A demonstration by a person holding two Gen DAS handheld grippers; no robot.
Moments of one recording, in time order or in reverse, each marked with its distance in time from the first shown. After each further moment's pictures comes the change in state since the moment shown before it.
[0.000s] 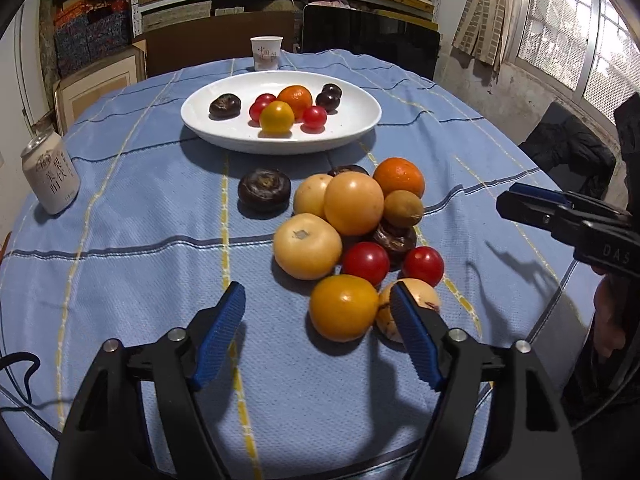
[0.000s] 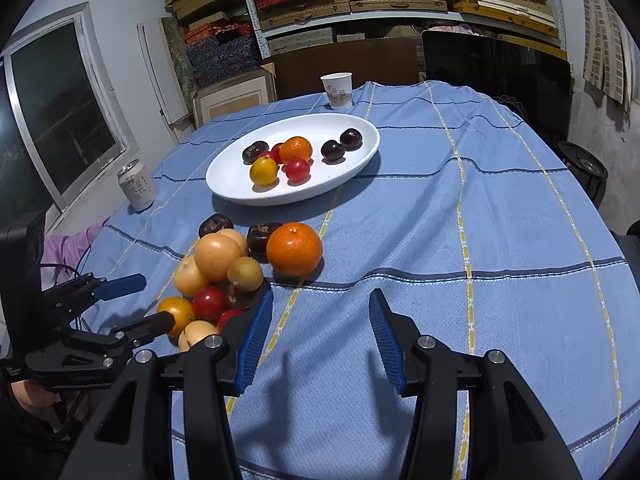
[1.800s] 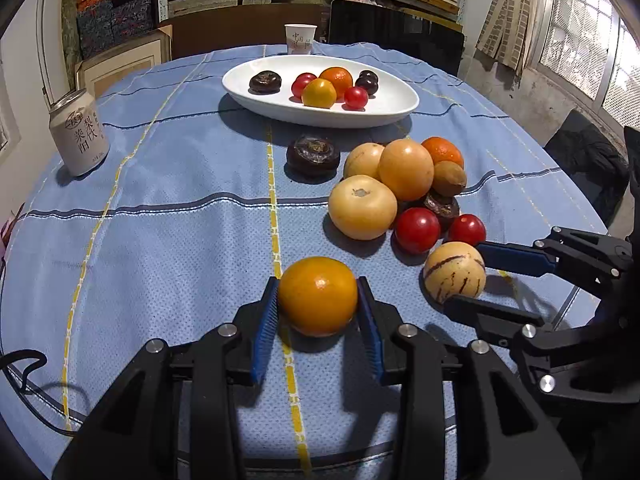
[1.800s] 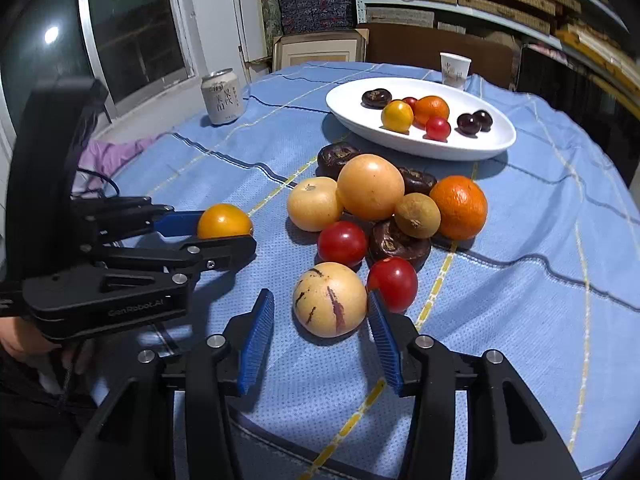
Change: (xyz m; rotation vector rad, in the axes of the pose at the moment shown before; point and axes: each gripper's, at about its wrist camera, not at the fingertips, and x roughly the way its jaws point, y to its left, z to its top) left arm -0.002 0.029 -0.023 -0.052 0.011 0.051; right arm 0.036 0.098 -0.036 -0.291 0.101 0.106
